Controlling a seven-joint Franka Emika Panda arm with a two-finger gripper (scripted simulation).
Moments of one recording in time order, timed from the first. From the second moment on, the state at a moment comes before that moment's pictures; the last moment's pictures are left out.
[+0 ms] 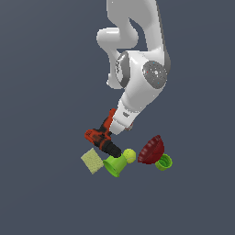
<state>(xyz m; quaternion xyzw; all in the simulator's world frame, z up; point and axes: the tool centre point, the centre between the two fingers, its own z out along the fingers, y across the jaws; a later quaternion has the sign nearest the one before) -0.035 0.014 0.181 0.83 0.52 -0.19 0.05</state>
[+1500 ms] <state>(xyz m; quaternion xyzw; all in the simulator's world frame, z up) 0.035 0.119 0.399 0.83 0.52 -0.19 0.05</state>
